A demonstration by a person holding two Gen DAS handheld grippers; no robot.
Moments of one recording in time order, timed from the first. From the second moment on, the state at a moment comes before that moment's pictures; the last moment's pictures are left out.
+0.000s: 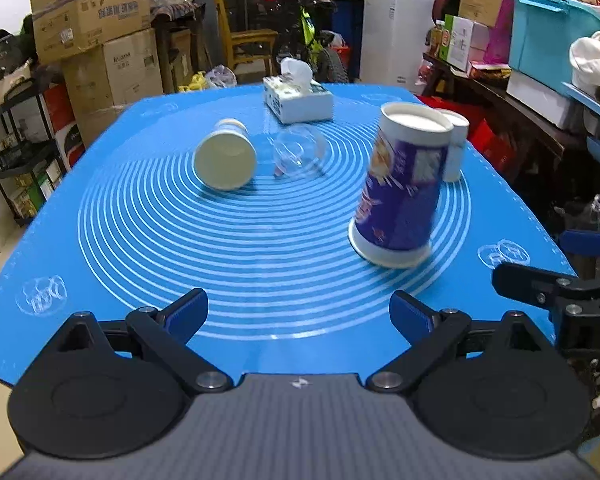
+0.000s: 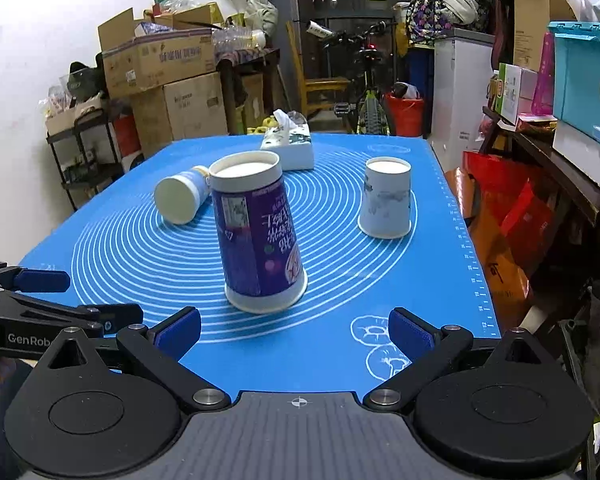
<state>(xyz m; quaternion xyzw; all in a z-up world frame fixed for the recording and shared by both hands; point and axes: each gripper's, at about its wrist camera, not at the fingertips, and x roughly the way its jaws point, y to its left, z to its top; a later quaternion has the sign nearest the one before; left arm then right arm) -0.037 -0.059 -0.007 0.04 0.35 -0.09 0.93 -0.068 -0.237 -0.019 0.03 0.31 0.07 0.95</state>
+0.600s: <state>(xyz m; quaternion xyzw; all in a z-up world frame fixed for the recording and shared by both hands) -0.042 -0.058 -0.012 0.05 0.35 -0.08 0.93 -0.069 -0.234 -0.020 0.02 0.32 0.07 0.94</state>
